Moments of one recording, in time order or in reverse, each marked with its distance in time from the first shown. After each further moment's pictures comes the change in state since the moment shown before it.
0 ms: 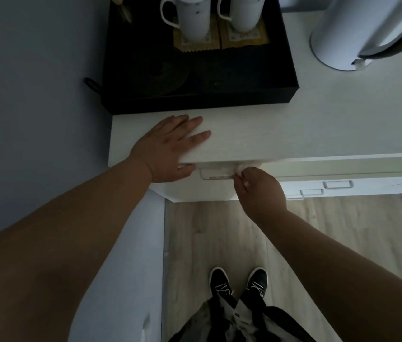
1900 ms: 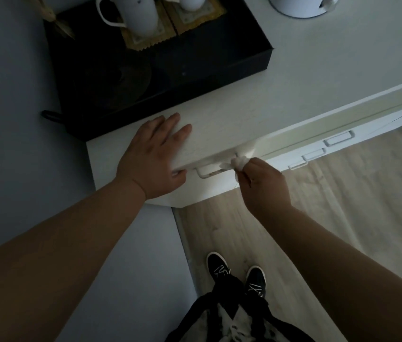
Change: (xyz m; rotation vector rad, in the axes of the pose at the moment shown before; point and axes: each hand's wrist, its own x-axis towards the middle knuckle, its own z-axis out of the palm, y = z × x) left_hand 0.004 -0.004 0.002 -0.037 0.043 0.005; right_hand -0.019 -0.006 0.040 0.131 0.327 0.071
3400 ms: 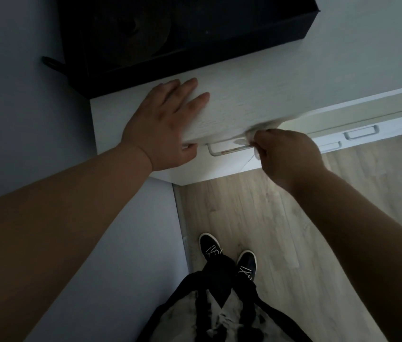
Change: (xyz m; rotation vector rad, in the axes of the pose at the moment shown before) left_hand -0.001 0.002 0.001 -0.006 0.042 0.002; right_hand 0.038 -0.007 -0.034 -0.391 -0.303 -0.243
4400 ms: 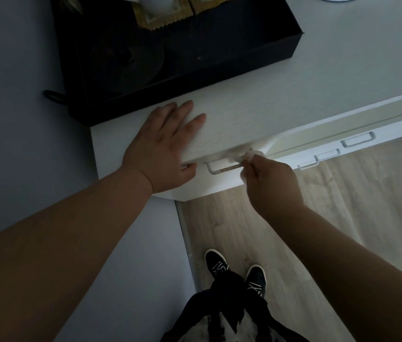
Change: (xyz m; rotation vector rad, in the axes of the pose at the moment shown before) left_hand 0.002 -0.001 0.000 0.023 -0.028 0.014; right_hand -0.014 -0.032 0.027 0.399 0.072 0.364
